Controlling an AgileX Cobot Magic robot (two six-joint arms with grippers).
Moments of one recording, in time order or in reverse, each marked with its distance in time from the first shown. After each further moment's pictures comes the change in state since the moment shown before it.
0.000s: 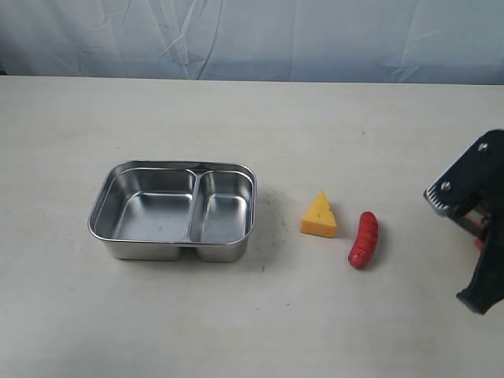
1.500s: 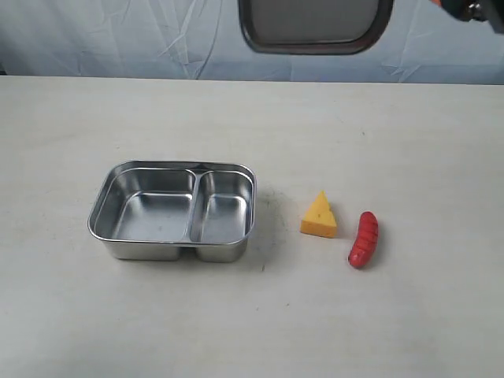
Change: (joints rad) left arm 0.012 0.000 0.000 0.000 0.000 0.000; right arm -0.265 -0.075 -0.353 -1.284 -1.307 1.996
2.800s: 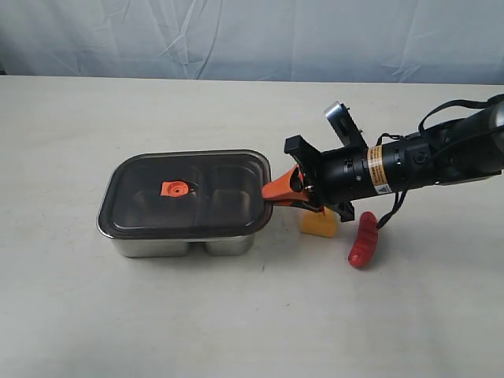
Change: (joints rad) left arm 0.000 0.000 0.000 0.000 0.000 0.000; right arm 0.058 0.977 -0.015 0.251 -0.312 0.136
